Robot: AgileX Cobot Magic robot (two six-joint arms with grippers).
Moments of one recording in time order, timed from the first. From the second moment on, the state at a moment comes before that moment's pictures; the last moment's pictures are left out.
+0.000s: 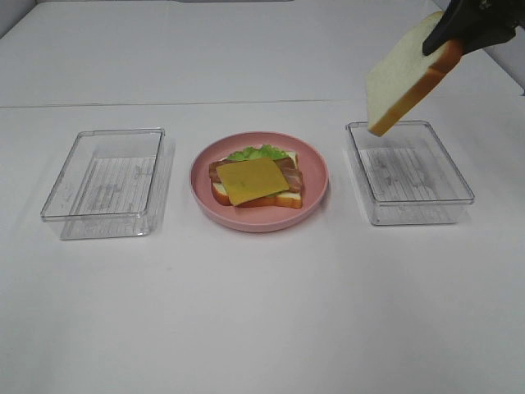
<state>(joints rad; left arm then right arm) -0.34 -0.01 -0.50 0.05 1.06 -0.03 -0.01 1.79 -1.59 0.52 1.10 0.02</state>
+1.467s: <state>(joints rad) -0.34 -0.01 -0.50 0.05 1.05 -0.03 0.26 2.14 -1.26 1.52 0.66 -0.50</state>
